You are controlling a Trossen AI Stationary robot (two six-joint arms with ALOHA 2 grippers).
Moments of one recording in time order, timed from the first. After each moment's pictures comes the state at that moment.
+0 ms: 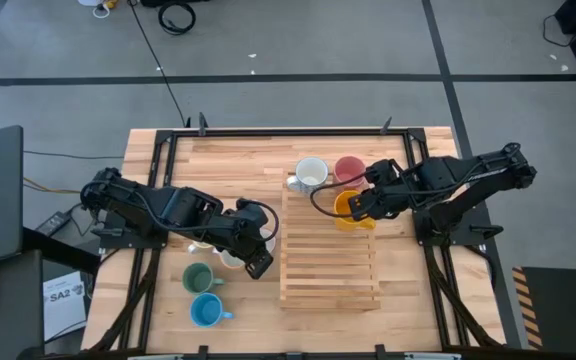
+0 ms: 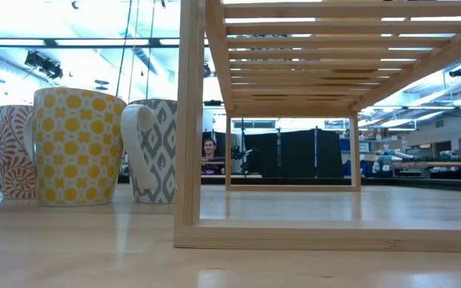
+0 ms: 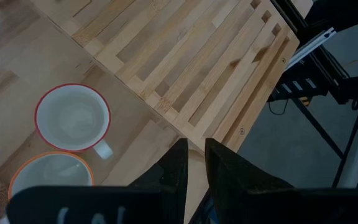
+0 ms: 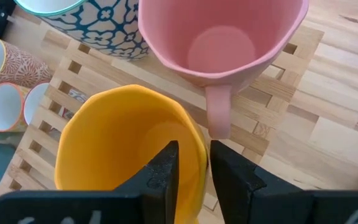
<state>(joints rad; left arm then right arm) -0.38 1.65 1.88 -1.15 -0.16 -1.07 0.28 1.32 1.48 -1.38 0.42 1.40</state>
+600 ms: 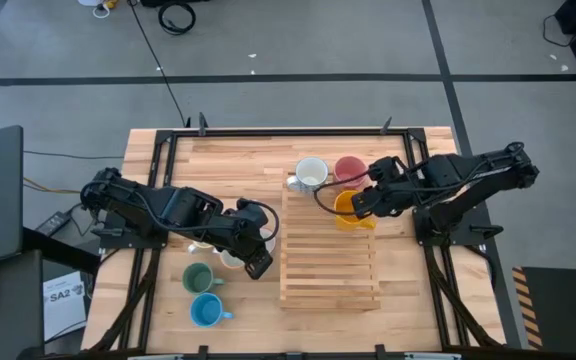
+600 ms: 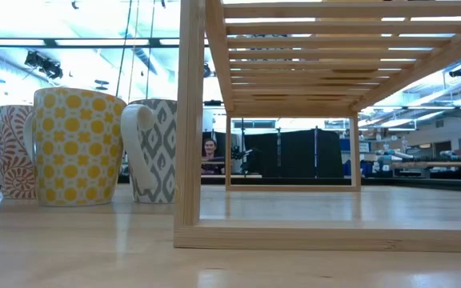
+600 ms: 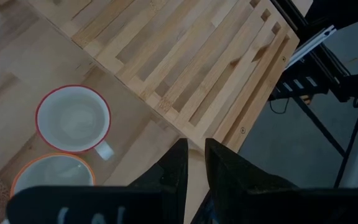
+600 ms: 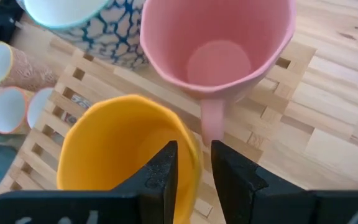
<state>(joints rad) -0.38 1.65 1.88 -1.15 -0.16 -1.05 0.28 1.30 1.48 -1.38 0.45 1.36</state>
